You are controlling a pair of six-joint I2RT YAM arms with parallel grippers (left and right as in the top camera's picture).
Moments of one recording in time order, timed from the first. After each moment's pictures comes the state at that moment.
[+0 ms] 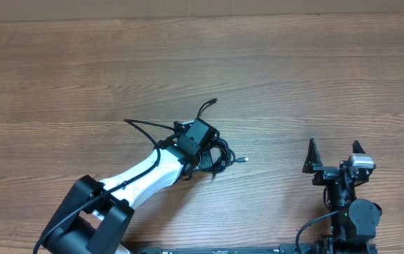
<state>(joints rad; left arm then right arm) -0.65 1.65 0.84 -0.42 -0.07 -0.85 -0.07 0.01 0.02 -0.03 -0.02 0.04</state>
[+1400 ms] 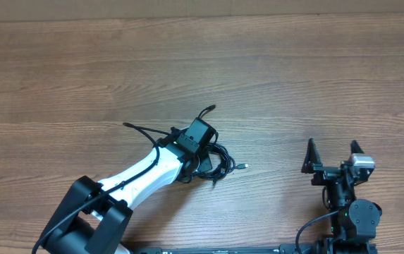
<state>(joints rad) -0.65 1.65 0.86 -0.54 0.02 -0.93 -0.07 0.01 0.02 -0.03 -0.07 0.16</state>
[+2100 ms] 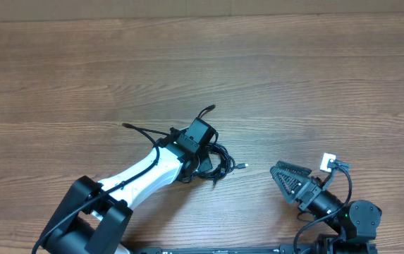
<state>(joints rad) -0.65 1.65 0.86 -0.54 0.02 -0.95 -0.07 0.01 0.02 -0.01 -0.91 1.04</state>
